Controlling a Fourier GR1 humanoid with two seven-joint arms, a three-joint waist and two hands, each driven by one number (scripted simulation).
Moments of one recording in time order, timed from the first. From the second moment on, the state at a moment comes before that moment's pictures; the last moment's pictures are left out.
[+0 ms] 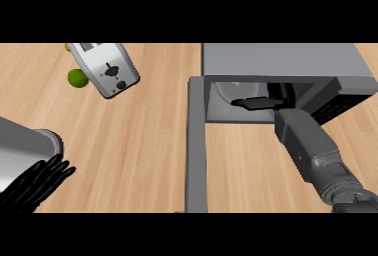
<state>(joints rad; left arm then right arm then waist) 0.23 0.06 0.36 -1.96 0.63 -0.99 0.32 -0.96 -0.17 -0.34 -0.13 0.02 0.03 -0.78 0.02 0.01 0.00</state>
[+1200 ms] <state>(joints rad) 0.03 0.00 0.10 -1.75 0.04 -0.89 0.05 -0.27 -0.10 -0.21 -0.53 0.02 0.15 -0.91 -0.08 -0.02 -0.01</state>
